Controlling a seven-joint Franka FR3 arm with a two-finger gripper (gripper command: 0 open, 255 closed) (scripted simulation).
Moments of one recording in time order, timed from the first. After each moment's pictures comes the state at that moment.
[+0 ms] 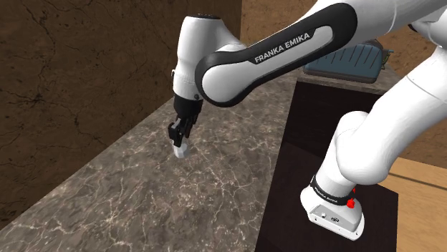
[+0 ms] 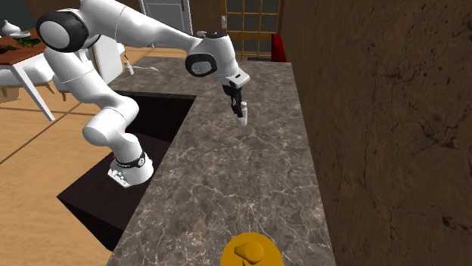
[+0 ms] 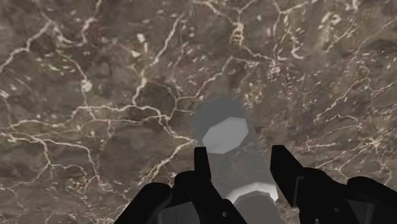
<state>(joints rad) 0.21 -0.31 0.34 -2.37 0.23 2.33 0.09</state>
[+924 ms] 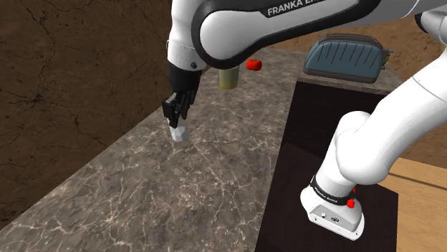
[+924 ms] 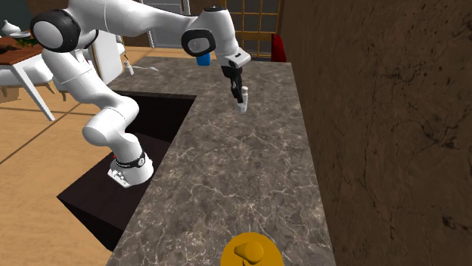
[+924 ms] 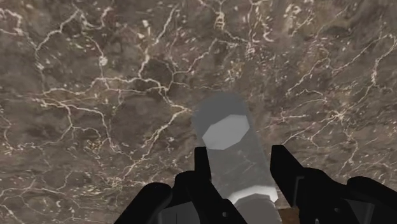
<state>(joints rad) 0.20 -0.36 0.32 -2.22 0.22 2.14 0.10</state>
